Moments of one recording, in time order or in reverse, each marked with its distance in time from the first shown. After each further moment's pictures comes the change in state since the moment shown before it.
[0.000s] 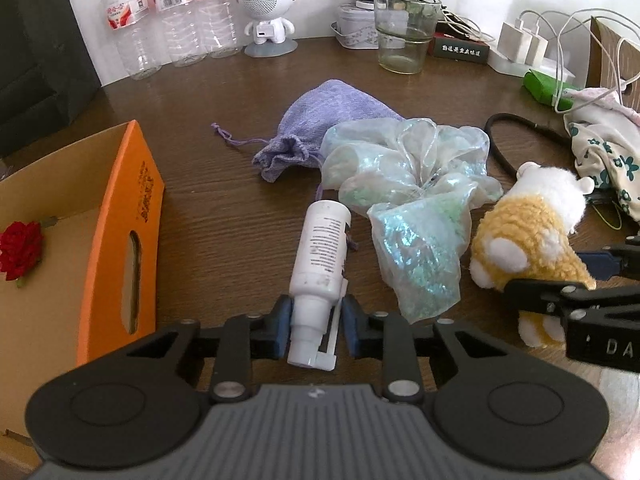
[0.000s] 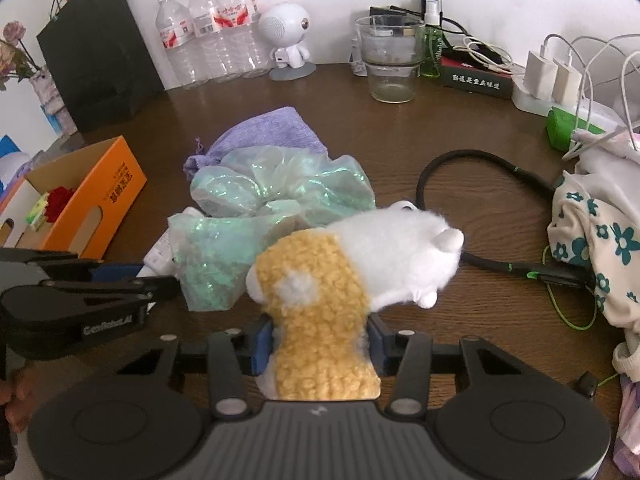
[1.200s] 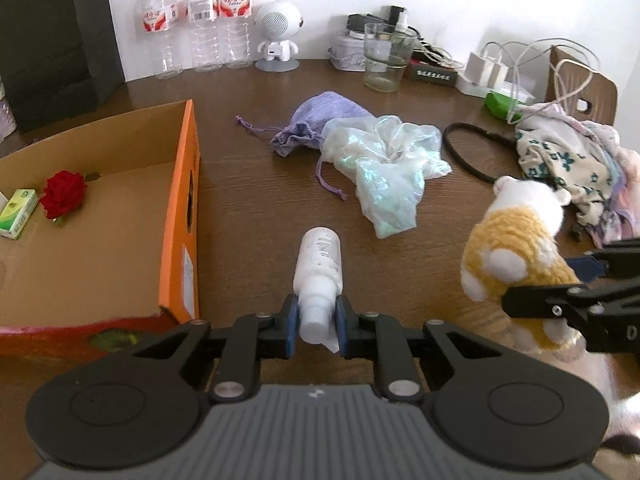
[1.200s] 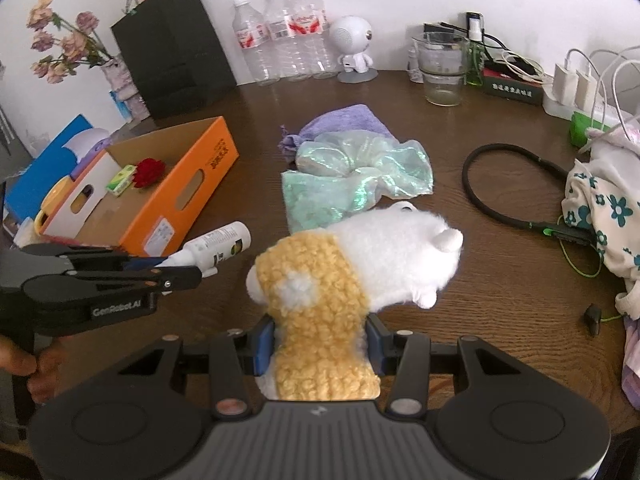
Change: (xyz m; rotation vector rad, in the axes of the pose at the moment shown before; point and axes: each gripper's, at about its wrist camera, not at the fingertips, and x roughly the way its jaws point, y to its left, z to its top) left arm -0.083 0.018 -0.067 -0.035 -0.074 -0.092; right arm -0.074 0.027 -0.047 -0.071 -0.004 0.151
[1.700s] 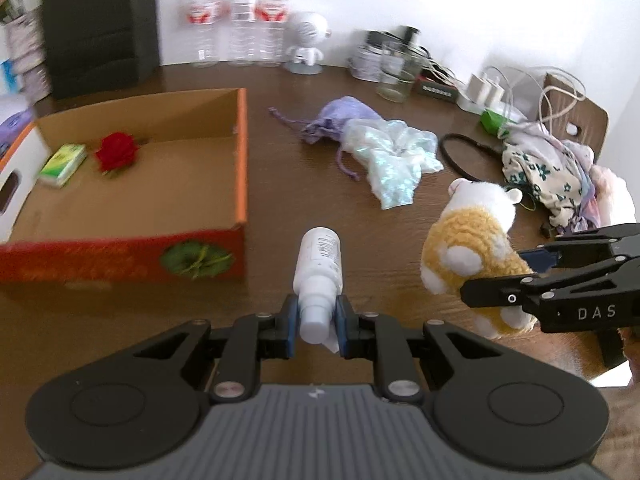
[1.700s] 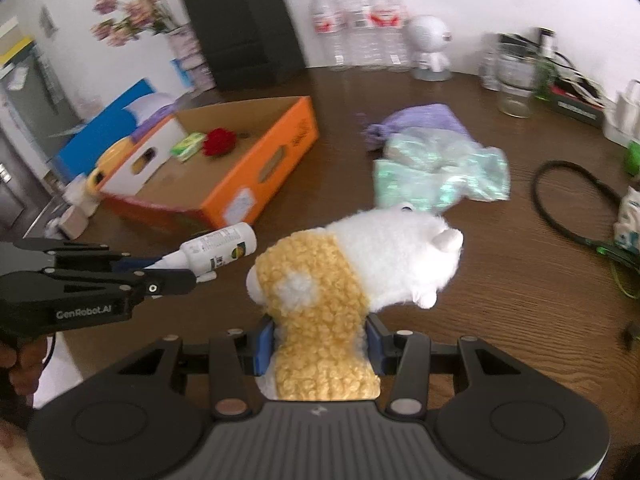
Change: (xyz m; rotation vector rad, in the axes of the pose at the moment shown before) left arm -0.072 0.030 -0.041 -0.122 -0.009 -0.006; right arm -0.015 0.050 -0.007 -0.134 0.049 0.131
